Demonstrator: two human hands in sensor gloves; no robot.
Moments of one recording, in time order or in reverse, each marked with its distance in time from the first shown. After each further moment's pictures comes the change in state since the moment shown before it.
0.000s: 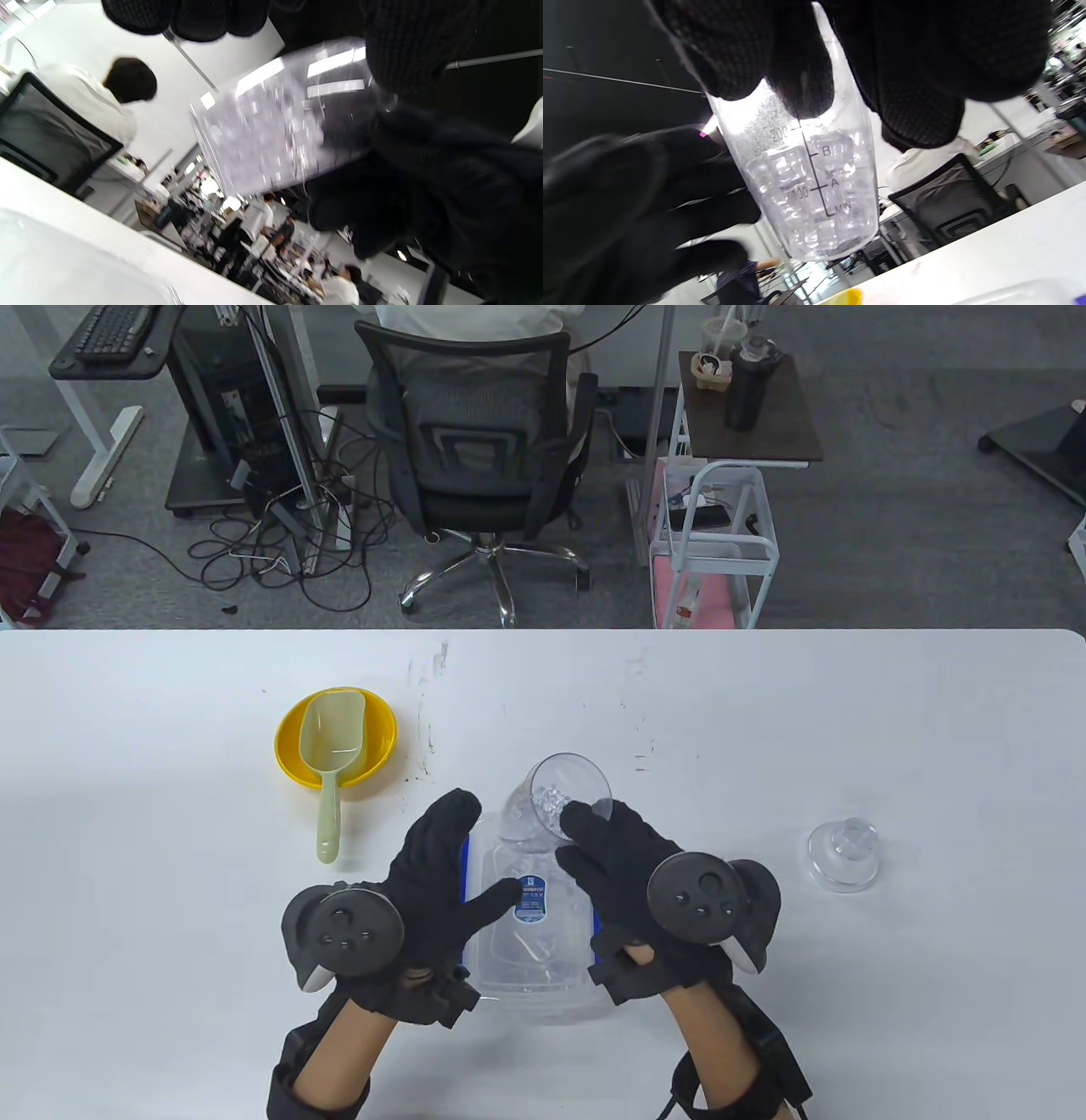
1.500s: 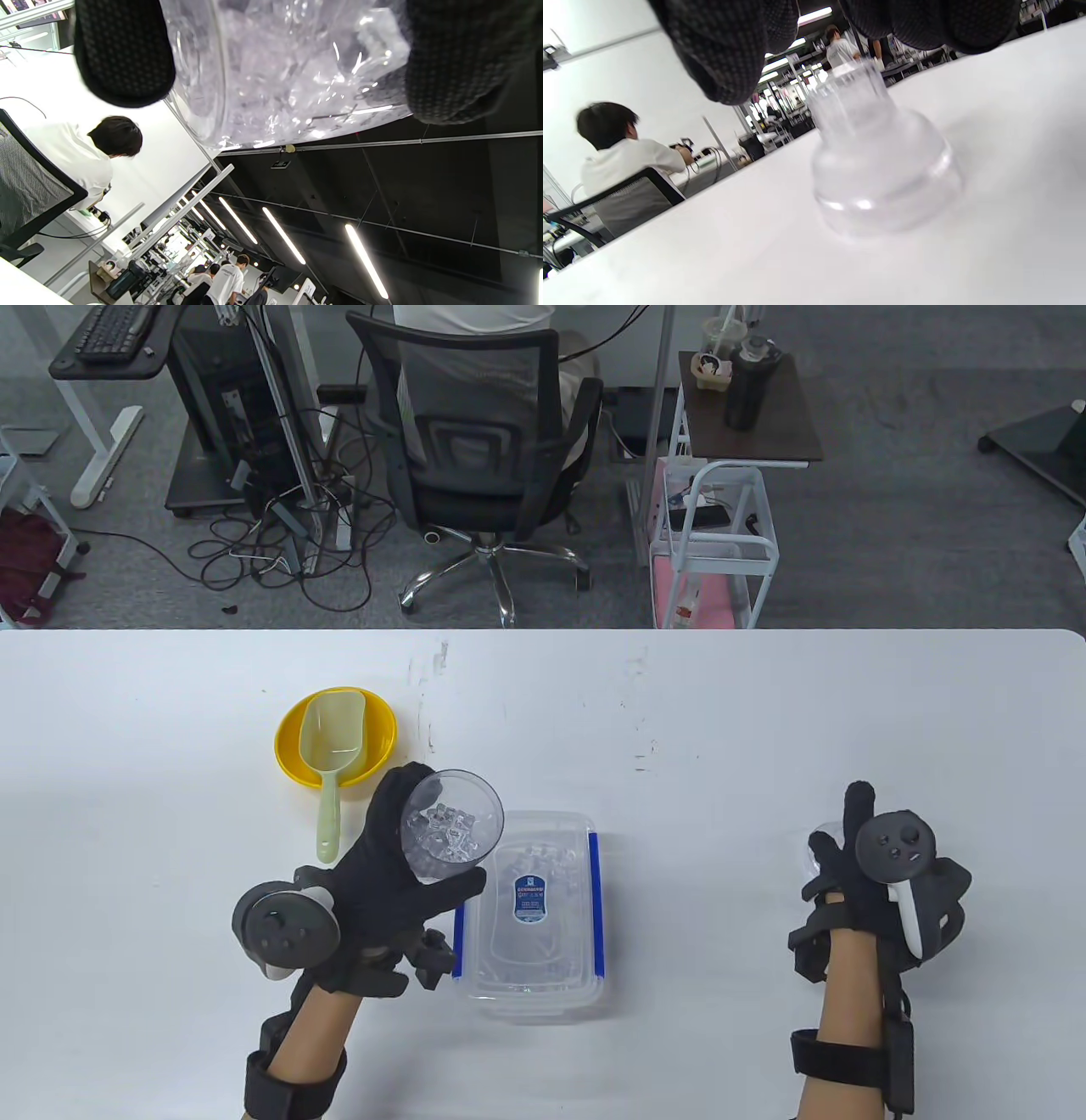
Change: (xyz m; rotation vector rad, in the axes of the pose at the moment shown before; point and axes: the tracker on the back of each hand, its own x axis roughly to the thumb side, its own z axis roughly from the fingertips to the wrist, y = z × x) left_hand -0.031 0.035 0.011 0.292 -0.065 0.059; right_hand -0.241 -0.086 0.054 -0.077 0.909 0.400
